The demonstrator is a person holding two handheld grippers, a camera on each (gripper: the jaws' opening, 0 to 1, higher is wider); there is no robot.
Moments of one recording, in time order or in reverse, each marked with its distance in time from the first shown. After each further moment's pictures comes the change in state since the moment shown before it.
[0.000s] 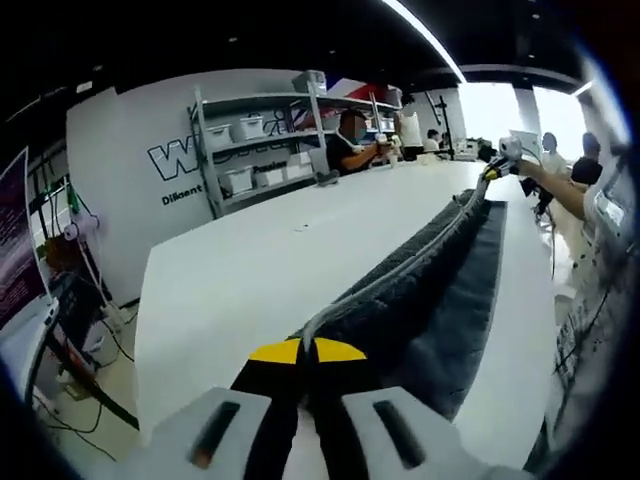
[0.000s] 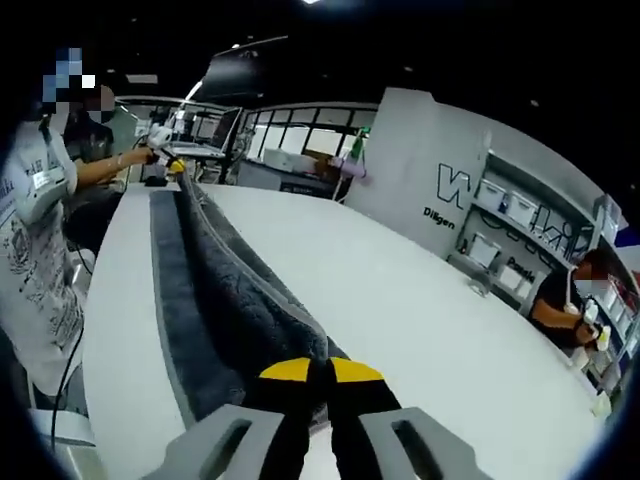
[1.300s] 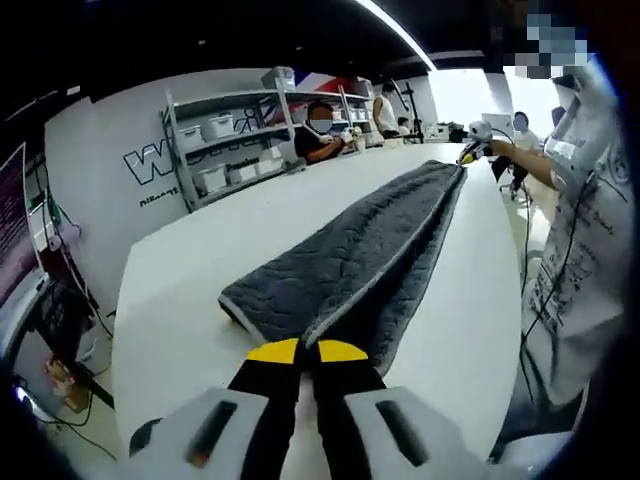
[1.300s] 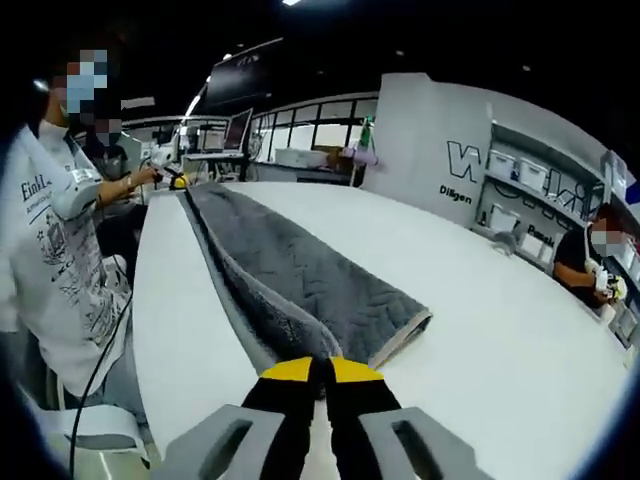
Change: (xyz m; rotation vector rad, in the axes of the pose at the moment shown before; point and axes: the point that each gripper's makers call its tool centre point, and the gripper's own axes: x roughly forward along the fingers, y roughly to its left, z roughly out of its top) left arm -0.036 -0.045 -0.064 0.072 0.034 -0.101; right arm -0.028 0.058 -0.059 0.128 0.039 0.111
